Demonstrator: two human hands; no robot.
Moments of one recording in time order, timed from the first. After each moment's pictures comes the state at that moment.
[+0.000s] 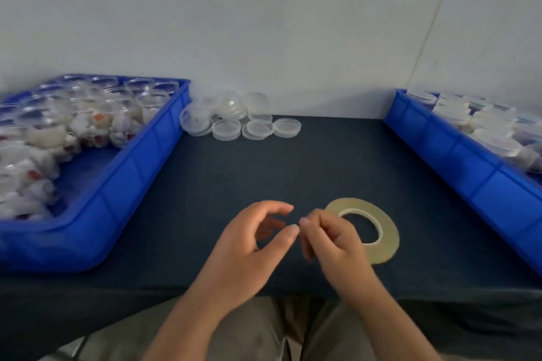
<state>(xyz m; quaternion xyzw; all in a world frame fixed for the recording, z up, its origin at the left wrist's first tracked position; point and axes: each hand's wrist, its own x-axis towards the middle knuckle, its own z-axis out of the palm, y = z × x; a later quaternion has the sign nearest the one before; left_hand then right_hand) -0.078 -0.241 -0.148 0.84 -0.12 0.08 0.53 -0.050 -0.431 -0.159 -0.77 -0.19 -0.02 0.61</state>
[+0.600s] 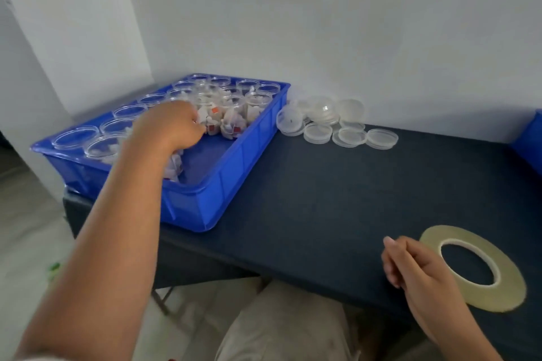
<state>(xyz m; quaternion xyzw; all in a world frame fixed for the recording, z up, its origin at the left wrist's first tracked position) -0.035 0.016 -0.021 0.95 0.28 0.08 0.04 -0.033 -0.422 -0.199 -0.77 -0.15 0.04 0.61</state>
